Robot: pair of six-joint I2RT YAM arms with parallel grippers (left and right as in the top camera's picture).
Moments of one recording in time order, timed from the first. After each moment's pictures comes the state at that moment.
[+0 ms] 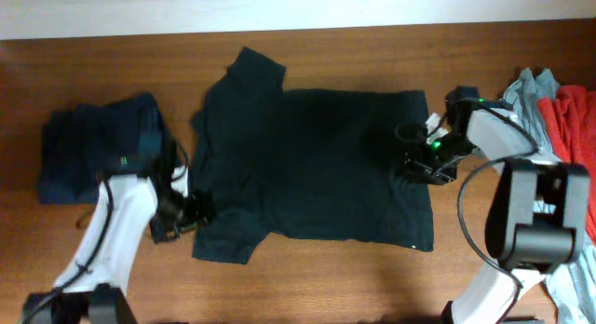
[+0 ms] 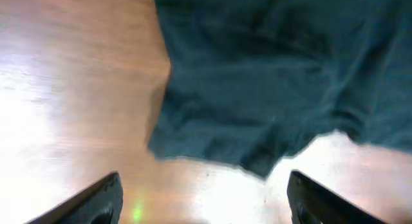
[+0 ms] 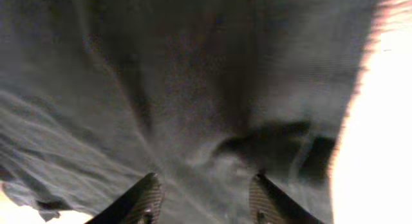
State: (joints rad) left arm 0.02 1.51 0.99 -1.10 0.16 -0.23; right arm -0.13 1.98 1.32 -1.00 -0.41 0.15
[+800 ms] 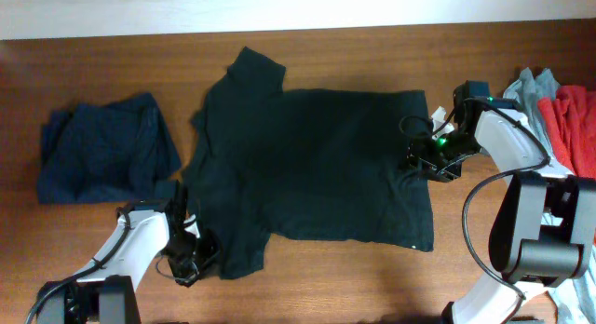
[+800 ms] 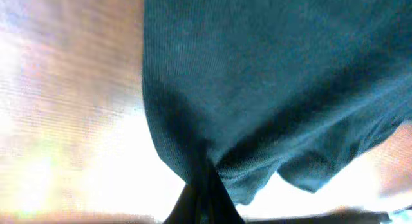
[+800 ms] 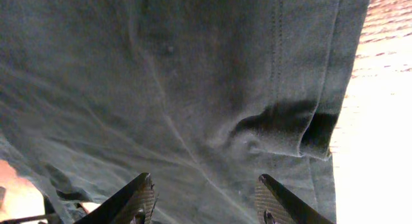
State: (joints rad) left arm 0.02 1.49 0.65 -0.95 0.37 -0.49; right arm -0.14 1.91 1.32 -1.02 -0.43 0.15
